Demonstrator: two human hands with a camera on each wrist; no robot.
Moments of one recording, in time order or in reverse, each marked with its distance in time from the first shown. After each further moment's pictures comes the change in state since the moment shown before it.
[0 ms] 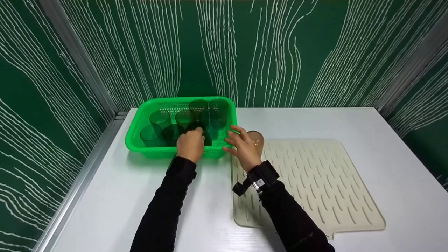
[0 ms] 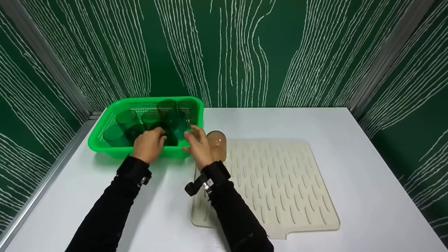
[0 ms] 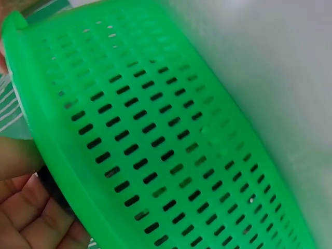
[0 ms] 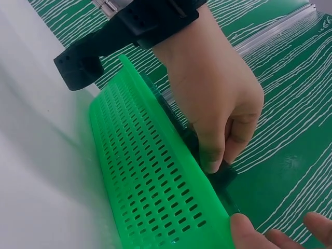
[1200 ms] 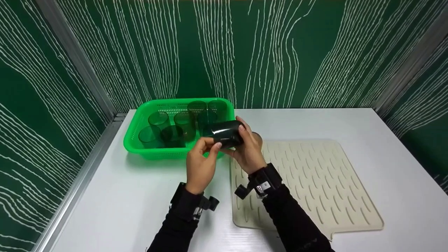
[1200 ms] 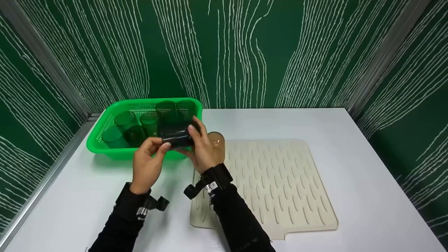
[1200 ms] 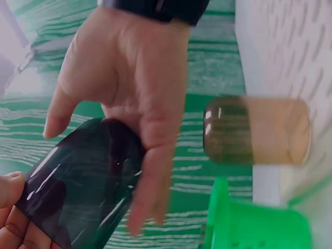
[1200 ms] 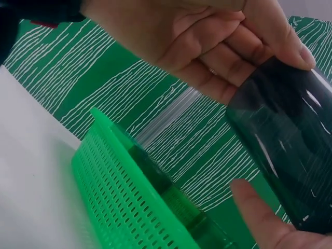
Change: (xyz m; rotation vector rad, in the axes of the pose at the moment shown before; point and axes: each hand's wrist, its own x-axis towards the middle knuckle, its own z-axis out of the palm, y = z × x) left_hand -0.062 0.061 -0.028 -0.950 0.267 -0.031; right_hand -0.016 -0.014 -0.006 0.384 -0.239 -0.118
